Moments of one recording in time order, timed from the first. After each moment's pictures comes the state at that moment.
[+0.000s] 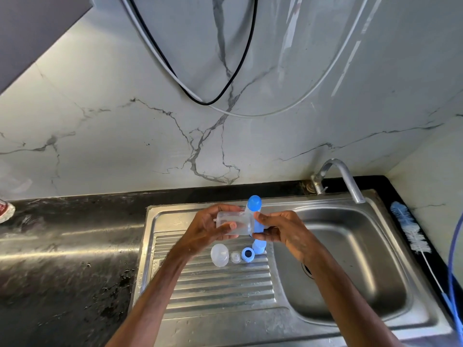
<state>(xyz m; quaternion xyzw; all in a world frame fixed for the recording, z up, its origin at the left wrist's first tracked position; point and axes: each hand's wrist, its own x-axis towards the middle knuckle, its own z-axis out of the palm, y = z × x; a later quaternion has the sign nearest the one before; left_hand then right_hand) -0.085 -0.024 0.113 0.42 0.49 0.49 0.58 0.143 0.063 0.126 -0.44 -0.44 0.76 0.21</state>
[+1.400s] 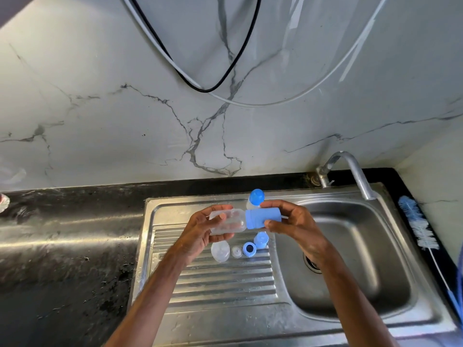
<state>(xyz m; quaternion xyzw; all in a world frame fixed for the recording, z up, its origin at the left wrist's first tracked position) -0.092 -0.026 0.088 0.23 0.49 0.52 0.66 0.165 0.073 0.106 -0.36 -0.55 0.70 0.27</state>
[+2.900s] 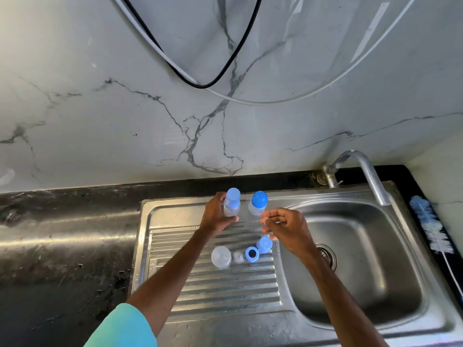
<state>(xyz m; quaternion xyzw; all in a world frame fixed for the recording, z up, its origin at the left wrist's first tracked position) -0.090 0.061 -0.001 0.48 0.74 0.31 0.35 0.133 0.092 0.051 -0.55 -0.60 0.54 0.21</state>
